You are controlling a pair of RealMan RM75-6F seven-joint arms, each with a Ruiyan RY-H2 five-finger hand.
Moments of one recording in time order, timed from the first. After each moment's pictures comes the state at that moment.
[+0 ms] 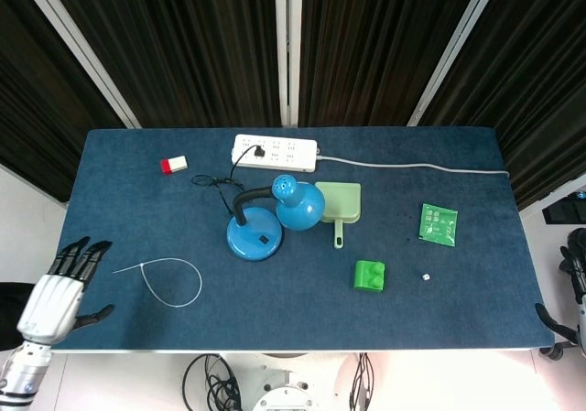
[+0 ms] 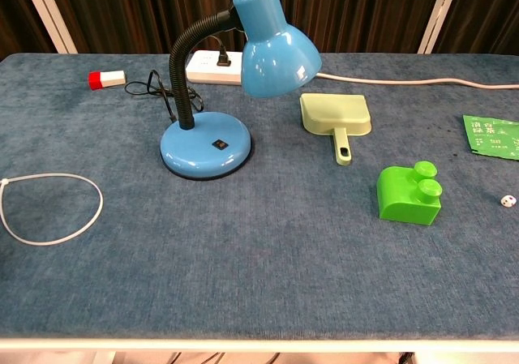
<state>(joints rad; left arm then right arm) -0.15 -1.11 0.04 -1.70 1.69 1.50 0.05 -0.07 -1.08 0.06 -1.51 -1.53 1.62 0.14</state>
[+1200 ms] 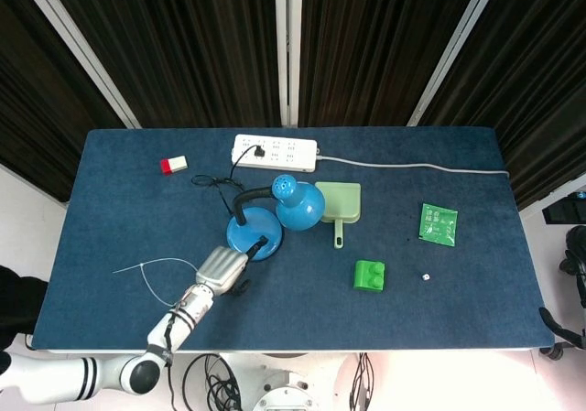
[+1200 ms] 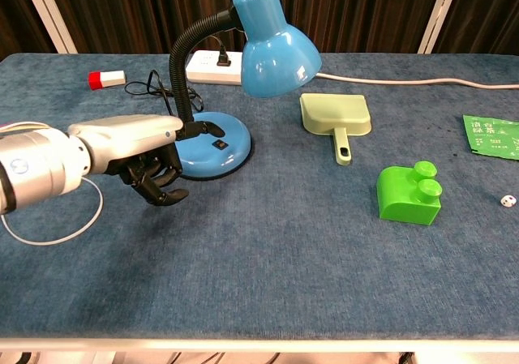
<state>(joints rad) -0.69 -1.60 -0.17 -1.71 0.93 0.89 0.56 -0.08 -1.07 0.05 -1.51 -1.53 1.63 0.17</state>
